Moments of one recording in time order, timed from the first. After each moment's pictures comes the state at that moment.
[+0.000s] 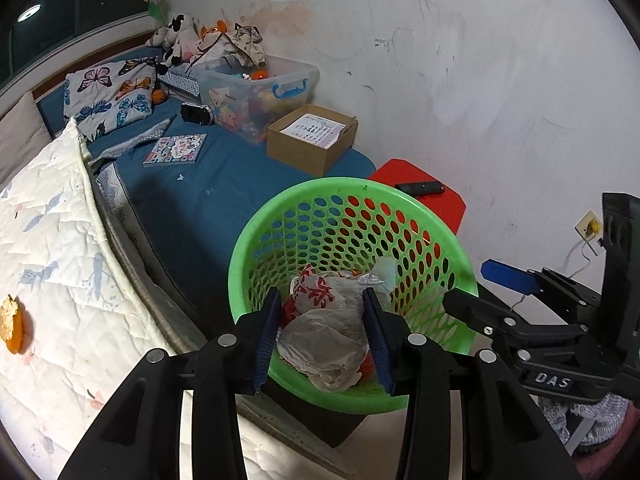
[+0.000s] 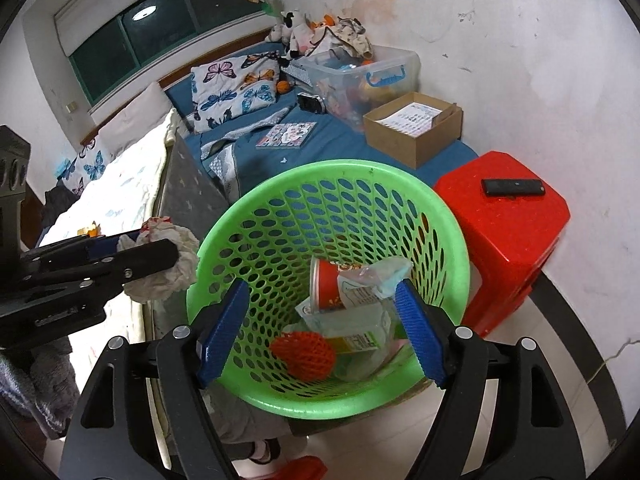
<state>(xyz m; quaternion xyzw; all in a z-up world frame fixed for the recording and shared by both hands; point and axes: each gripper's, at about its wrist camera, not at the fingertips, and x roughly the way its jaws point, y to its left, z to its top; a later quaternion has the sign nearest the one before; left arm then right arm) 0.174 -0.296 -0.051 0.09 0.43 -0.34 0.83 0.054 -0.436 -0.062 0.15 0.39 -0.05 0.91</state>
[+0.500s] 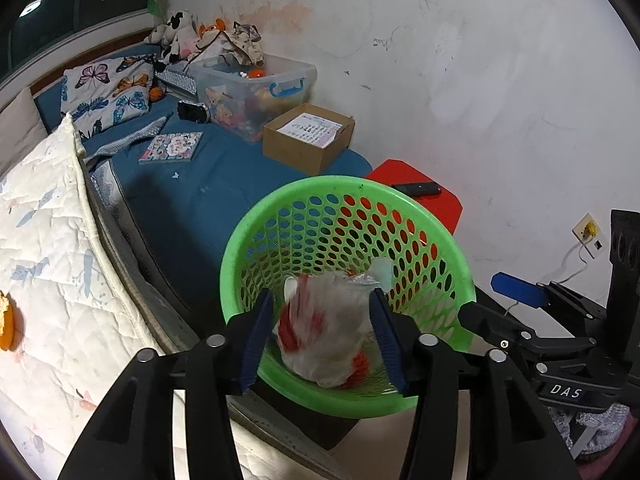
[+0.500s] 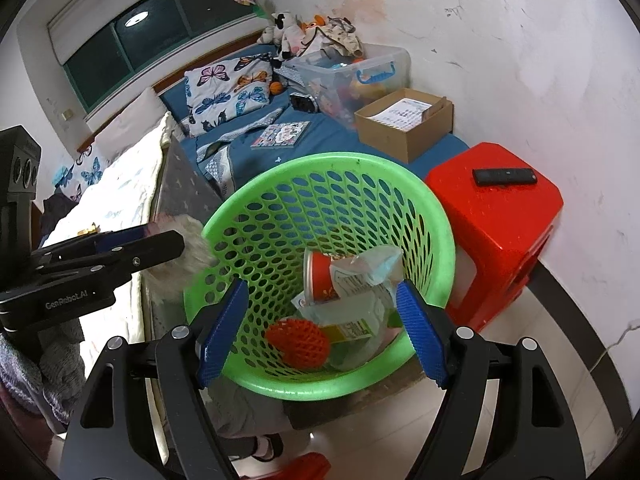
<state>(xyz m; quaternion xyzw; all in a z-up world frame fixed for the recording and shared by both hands) 0.174 -0.298 -0.056 0.08 0.43 -0.35 0.83 0.038 -0.441 -0.064 0.16 0.39 -0.05 0.90</state>
